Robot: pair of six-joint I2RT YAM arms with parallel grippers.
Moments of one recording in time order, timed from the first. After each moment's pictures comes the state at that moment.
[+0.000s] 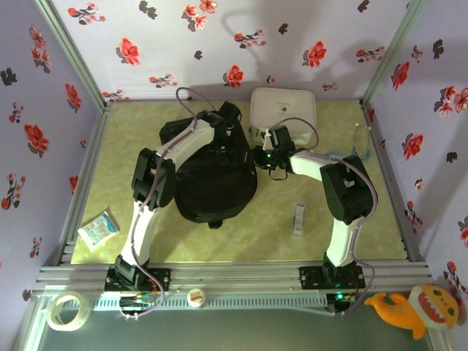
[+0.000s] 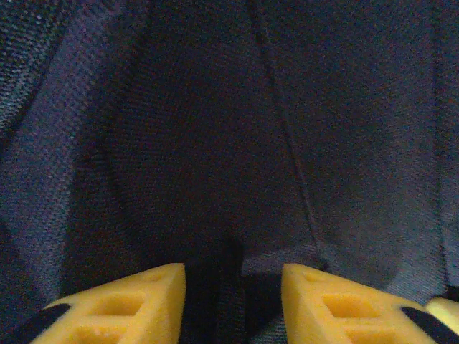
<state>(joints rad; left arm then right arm) -0.62 2.28 2.05 -1.01 -0.07 -0.47 0.42 1.89 1.12 -0.03 -0.46 0.62</state>
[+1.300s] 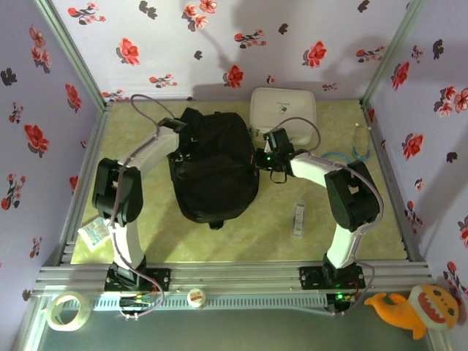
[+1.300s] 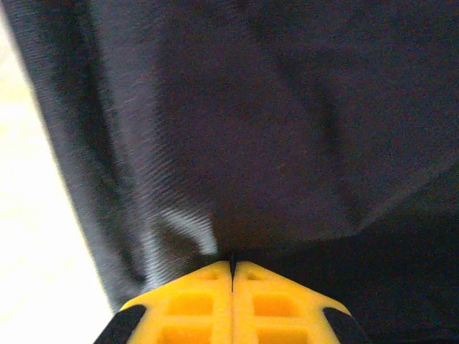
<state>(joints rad) -0.44 1.88 1.54 -0.94 -0.20 -0.50 0.46 1.82 1.10 -0.14 -0.21 0.58</state>
